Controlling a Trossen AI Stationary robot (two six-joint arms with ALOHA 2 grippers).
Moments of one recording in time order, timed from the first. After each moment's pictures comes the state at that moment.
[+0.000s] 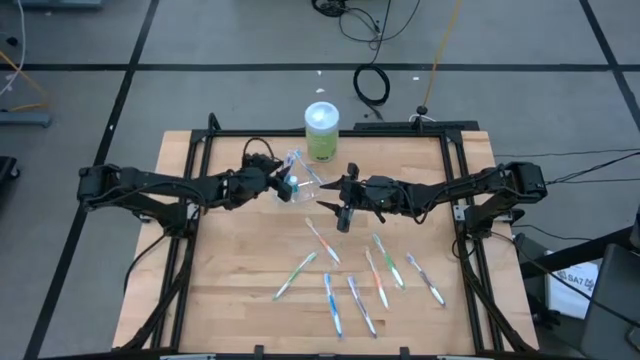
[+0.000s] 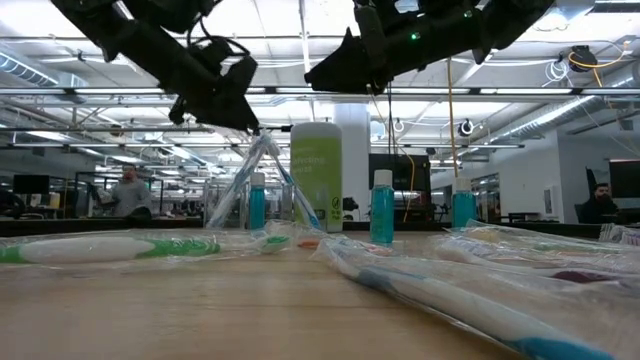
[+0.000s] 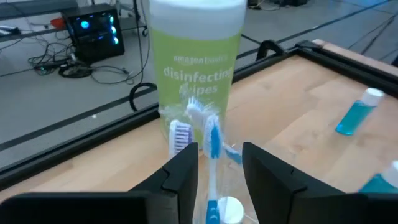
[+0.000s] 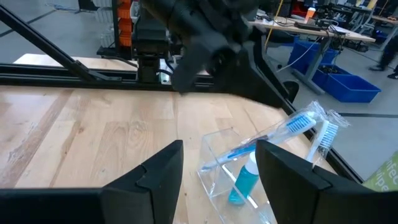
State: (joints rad) left arm 0.12 1.24 0.63 0.16 -0.63 -0.37; right arm -0.02 1.55 0.87 0.48 0.18 -0.09
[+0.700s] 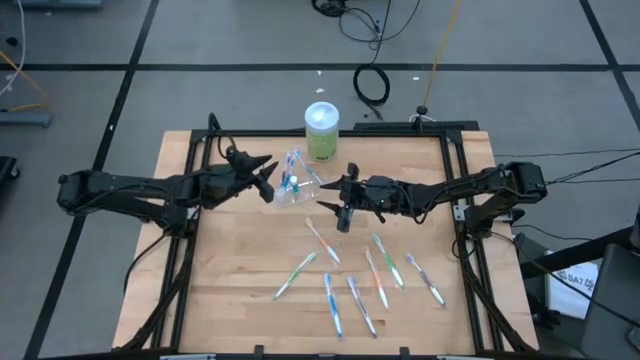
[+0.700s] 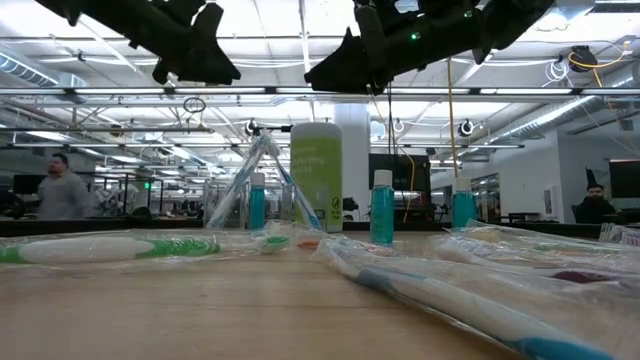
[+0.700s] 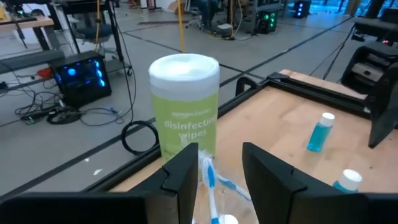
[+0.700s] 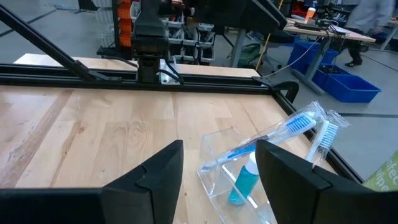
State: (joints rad) left arm 0.08 0.97 0.63 0.07 -0.63 -0.18; right arm -0.02 1.55 0.87 0.48 0.18 -0.09
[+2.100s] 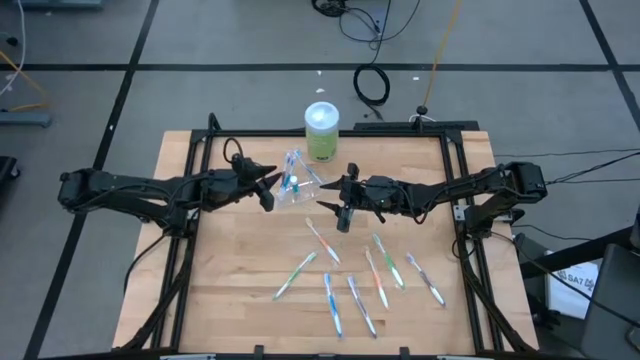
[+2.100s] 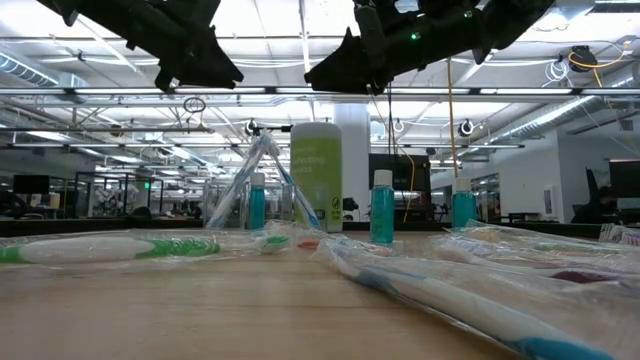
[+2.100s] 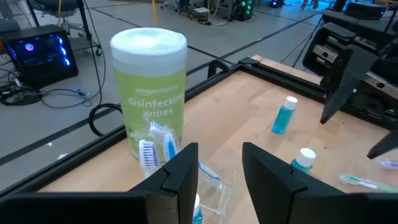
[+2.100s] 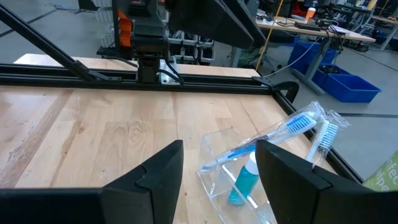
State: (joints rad) left arm 0.04 0.98 0.63 0.03 -0.54 -0.29; right arm -0.02 1.55 0.87 0.48 0.18 -0.09
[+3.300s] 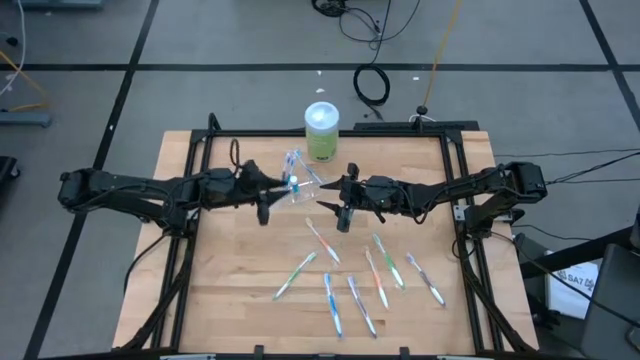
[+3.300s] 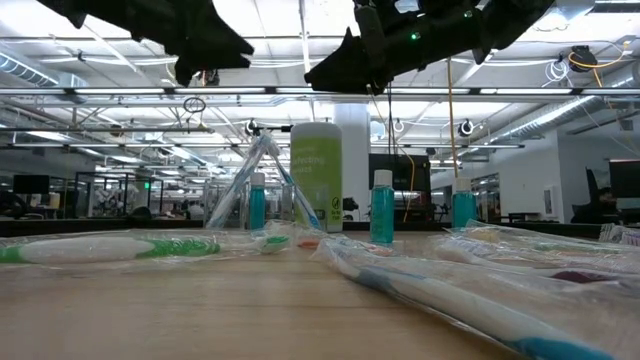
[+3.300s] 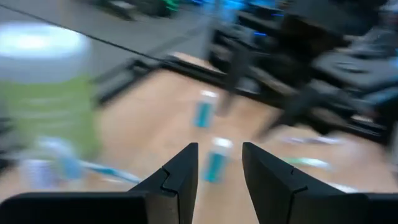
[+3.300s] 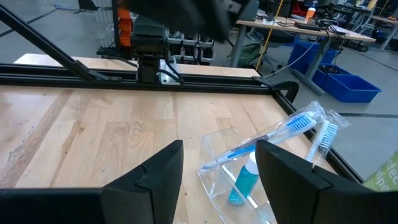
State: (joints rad) left arm 0.03 0.98 0.63 0.10 -0.20 -0.27; right arm -0.02 1.55 0.87 0.48 0.18 -0.09
